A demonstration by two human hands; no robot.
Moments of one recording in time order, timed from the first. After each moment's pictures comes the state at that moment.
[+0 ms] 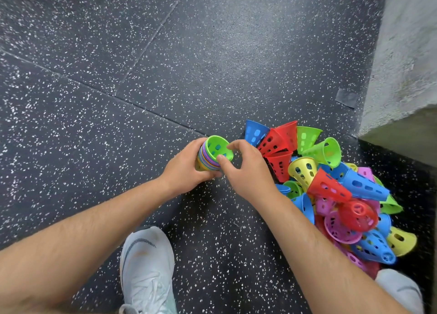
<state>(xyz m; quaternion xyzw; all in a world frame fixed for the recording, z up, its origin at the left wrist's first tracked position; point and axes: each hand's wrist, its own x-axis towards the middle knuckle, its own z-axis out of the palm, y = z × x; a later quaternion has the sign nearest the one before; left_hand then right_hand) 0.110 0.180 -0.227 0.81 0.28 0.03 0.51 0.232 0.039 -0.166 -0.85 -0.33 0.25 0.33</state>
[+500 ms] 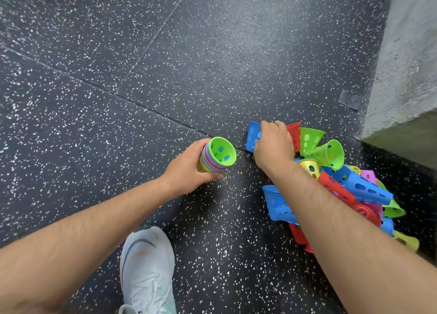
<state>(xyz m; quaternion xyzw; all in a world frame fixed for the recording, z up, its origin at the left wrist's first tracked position) 0.109 0.184 -0.230 0.82 0.28 0.00 0.50 0.310 0.059 -0.187 -0.93 -0.36 0.10 0.00</state>
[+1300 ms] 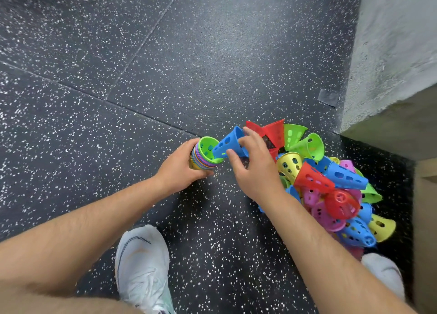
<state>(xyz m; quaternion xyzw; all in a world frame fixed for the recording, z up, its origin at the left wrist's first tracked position) 0.110 0.173 -0.217 0.80 0.28 0.02 0.53 0.244 0.007 -0.160 -0.83 -0.39 0.13 0.39</state>
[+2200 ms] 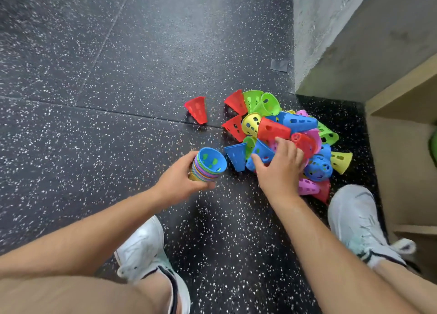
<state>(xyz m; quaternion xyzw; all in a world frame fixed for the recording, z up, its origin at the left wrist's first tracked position) 0.069 0.070 -0.184 0.80 0.21 -0.06 0.55 0.206 -0.139 -0.169 -0.97 -0.10 -0.01 0.21</state>
